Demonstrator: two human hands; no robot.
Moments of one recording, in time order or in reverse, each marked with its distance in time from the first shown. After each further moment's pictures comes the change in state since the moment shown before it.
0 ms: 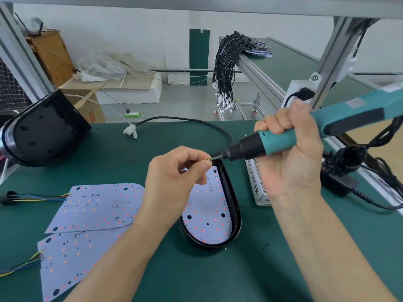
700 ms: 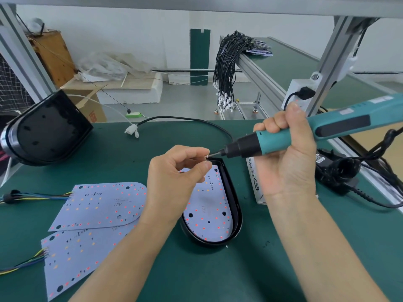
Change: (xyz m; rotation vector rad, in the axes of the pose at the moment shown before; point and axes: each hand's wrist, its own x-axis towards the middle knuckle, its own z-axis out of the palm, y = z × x) left_hand 0.000 -0.004 0.005 -0.133 0.042 -0.043; right_hand -0.002 0.007 -0.002 0.014 0.123 -0.004
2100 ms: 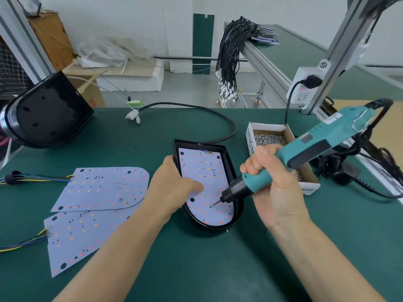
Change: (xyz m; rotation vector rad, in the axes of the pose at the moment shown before) left_hand -0.005 -0.036 -0.014 0.373 -0.083 -0.524; right_hand -0.042 0.015 -0.052 -0.339 -0.073 0.204
